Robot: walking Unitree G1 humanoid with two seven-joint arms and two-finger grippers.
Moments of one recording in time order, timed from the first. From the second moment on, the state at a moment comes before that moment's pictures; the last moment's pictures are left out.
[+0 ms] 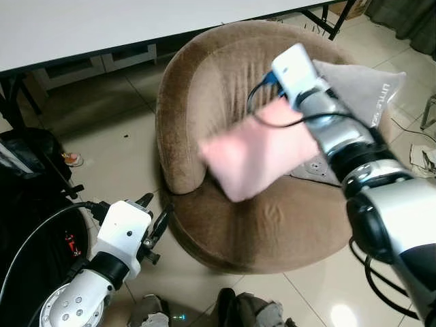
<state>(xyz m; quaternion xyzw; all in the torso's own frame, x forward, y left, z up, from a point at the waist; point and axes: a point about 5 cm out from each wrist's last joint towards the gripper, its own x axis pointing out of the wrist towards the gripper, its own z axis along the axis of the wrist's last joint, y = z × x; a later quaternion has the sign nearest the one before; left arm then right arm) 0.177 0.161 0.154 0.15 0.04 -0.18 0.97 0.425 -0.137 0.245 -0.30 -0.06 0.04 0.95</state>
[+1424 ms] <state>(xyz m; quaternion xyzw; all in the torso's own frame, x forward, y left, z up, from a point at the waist) 0.240 0.163 0.087 0.08 0.07 -0.06 0.99 0.275 -0.185 0.064 -0.07 0.12 0.02 0.99</state>
